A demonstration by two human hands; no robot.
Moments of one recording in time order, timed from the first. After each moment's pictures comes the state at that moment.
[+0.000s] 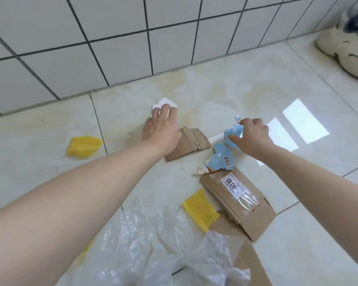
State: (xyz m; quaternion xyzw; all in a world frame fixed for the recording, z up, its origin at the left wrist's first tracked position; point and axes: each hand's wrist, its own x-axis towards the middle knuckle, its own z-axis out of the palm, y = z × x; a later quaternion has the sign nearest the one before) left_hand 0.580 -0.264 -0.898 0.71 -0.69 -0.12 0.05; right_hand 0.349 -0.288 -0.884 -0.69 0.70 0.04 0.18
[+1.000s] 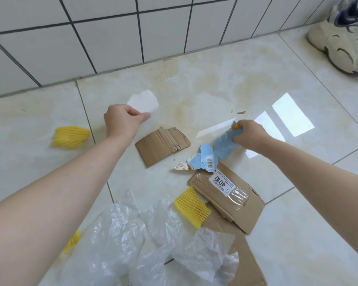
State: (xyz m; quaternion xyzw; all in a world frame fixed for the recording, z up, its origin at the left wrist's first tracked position) left_hand 0.626 -0.251 -0.901 0.80 -0.38 -0.29 0.36; right_hand 0.327 -0.292 -0.894 -0.63 0.72 0.02 0.29
